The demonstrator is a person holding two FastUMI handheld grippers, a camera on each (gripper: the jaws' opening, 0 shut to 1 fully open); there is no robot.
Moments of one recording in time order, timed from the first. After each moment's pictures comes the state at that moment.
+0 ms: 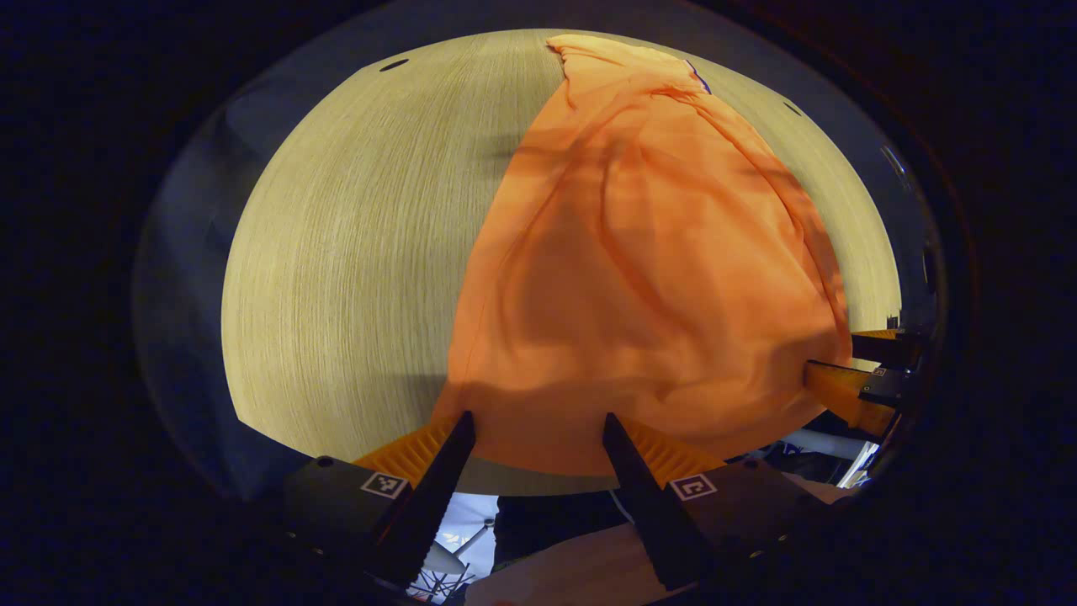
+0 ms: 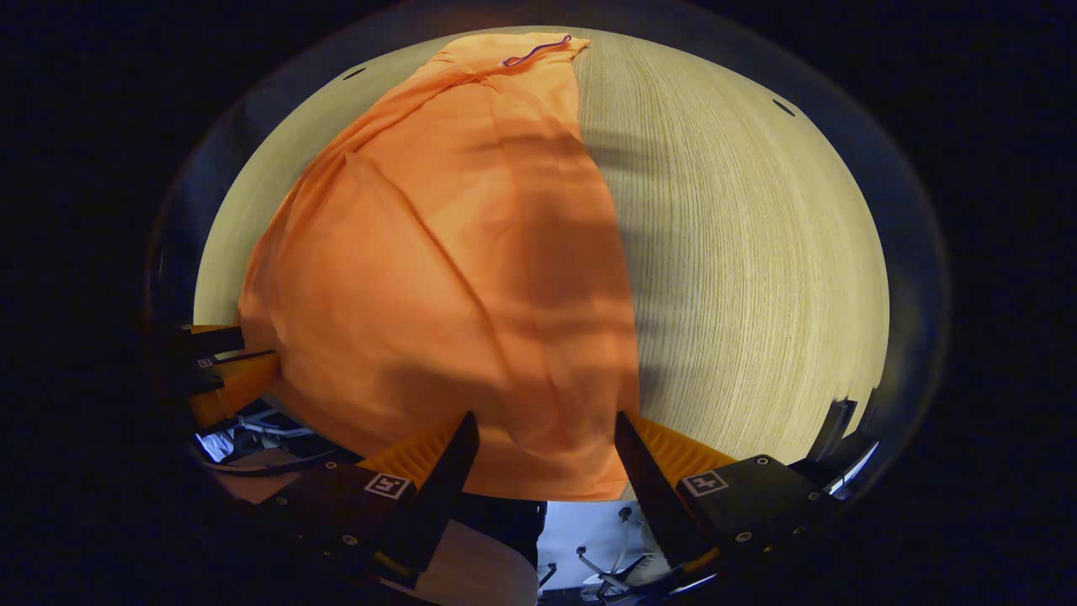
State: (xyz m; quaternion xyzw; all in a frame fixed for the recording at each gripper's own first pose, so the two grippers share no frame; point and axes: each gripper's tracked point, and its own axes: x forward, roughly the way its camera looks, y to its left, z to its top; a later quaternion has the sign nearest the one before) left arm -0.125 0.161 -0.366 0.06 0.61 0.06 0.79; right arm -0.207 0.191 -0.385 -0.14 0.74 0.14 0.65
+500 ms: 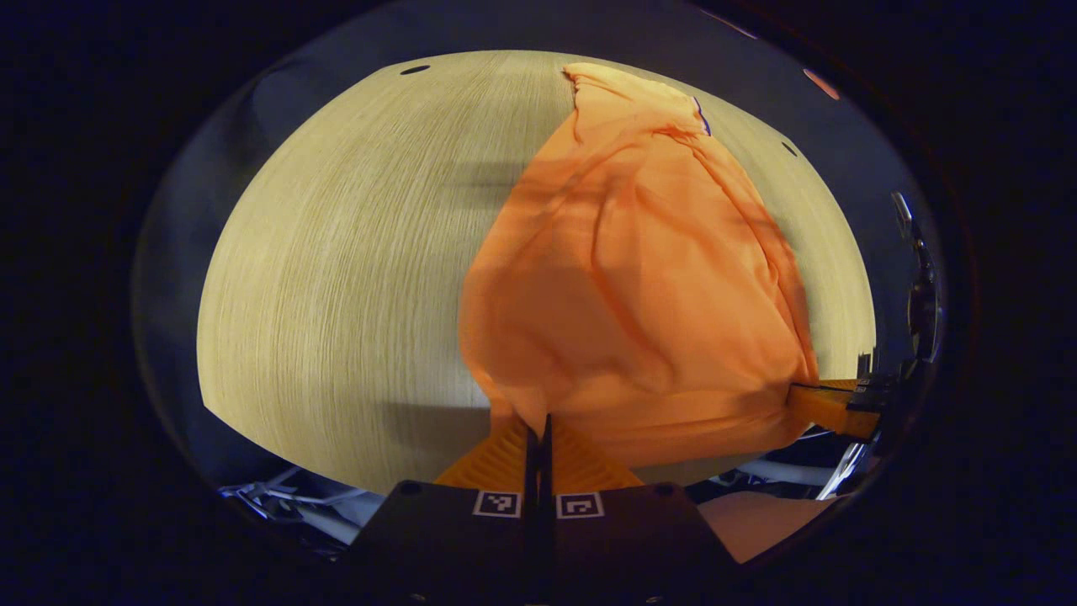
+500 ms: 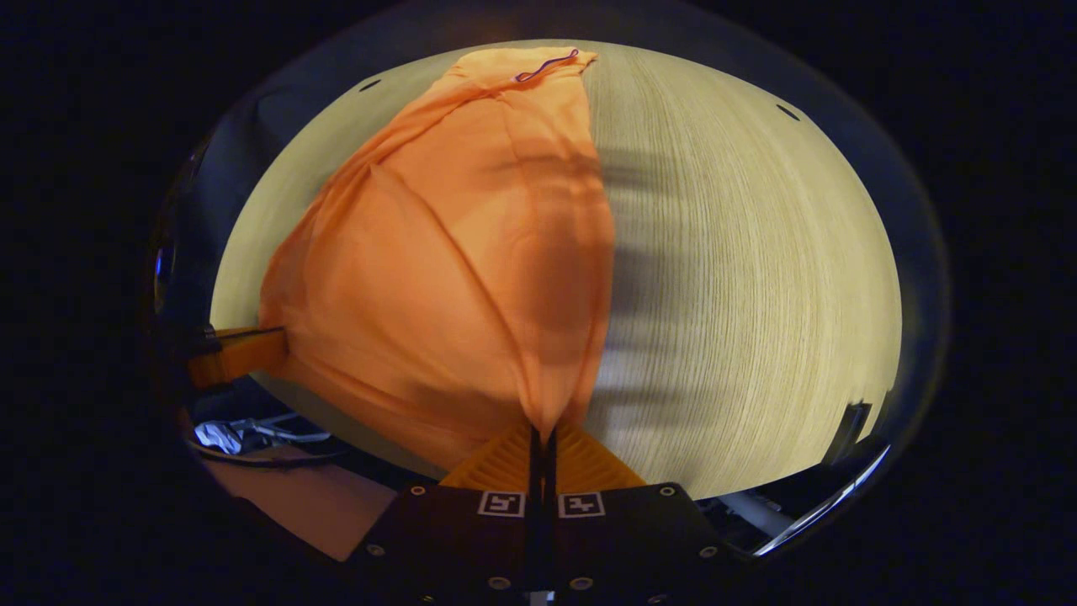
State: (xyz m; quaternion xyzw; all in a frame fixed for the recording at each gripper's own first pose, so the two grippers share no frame) left arm -0.110 0.146 -0.363 0.00 0.56 0.04 0.83; right arm -0.210 0.198 -0.384 -0.08 0.73 0.15 0.66
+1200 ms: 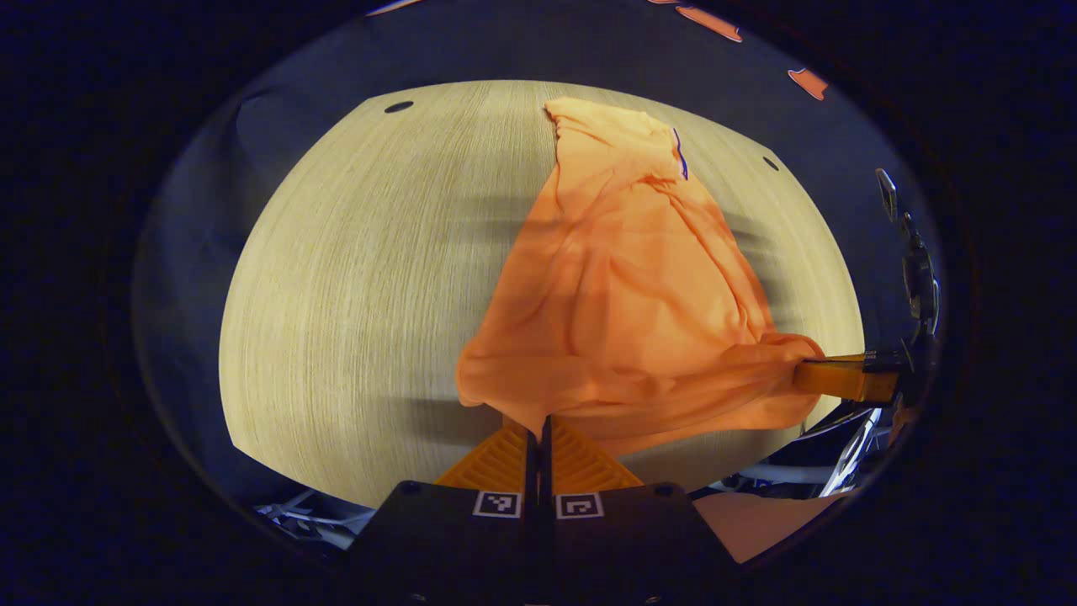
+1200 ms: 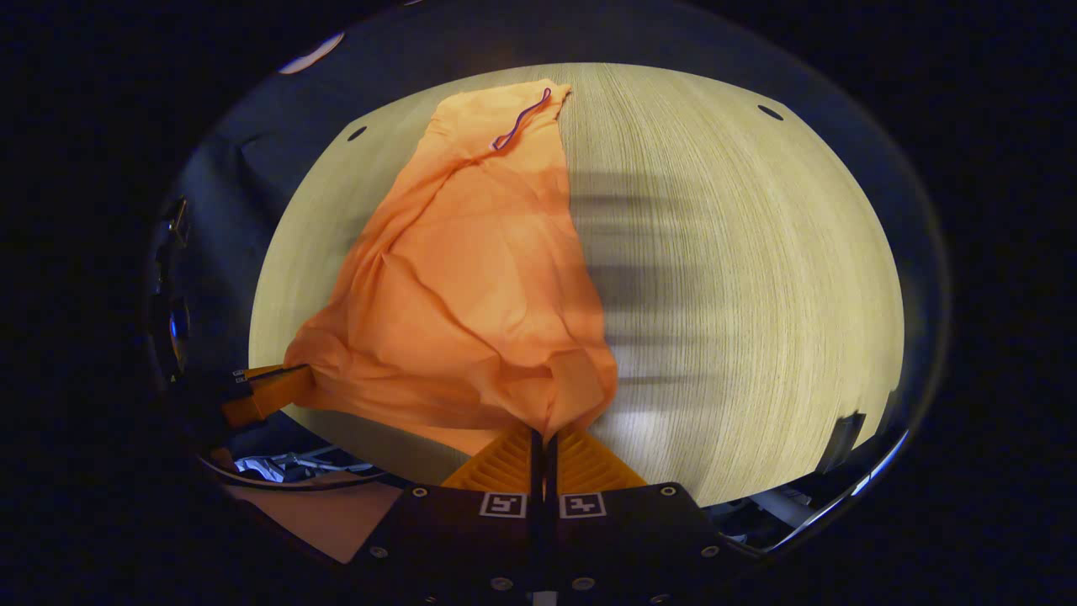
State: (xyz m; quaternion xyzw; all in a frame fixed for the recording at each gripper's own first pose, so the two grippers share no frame) left arm -0.058 0.144 -0.303 0.02 0.52 0.02 0.86; right arm -0.132 0.218 -0.343 -0.03 0.70 0.16 0.69
